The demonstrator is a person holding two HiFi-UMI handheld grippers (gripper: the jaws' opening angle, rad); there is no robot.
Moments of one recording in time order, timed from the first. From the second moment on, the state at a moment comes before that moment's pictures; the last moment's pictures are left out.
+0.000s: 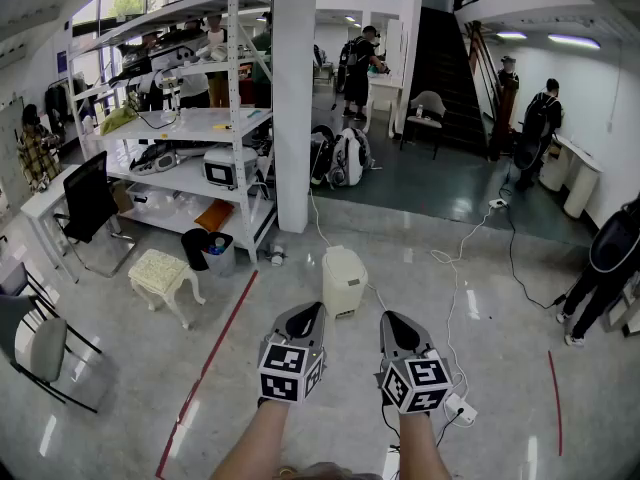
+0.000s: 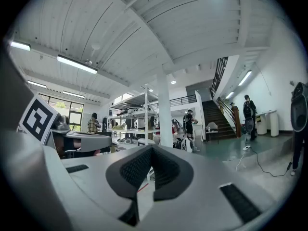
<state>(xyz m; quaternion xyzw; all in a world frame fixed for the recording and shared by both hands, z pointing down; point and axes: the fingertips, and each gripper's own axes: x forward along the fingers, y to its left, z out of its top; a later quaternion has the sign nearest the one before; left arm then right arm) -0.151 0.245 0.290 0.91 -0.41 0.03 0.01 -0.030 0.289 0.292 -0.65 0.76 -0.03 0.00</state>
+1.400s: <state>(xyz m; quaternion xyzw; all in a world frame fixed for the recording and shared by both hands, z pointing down) -0.091 0.241 0.290 0.90 -0.44 0.02 0.02 0.047 0.297 0.301 -0.61 0.79 -0.04 0.03</state>
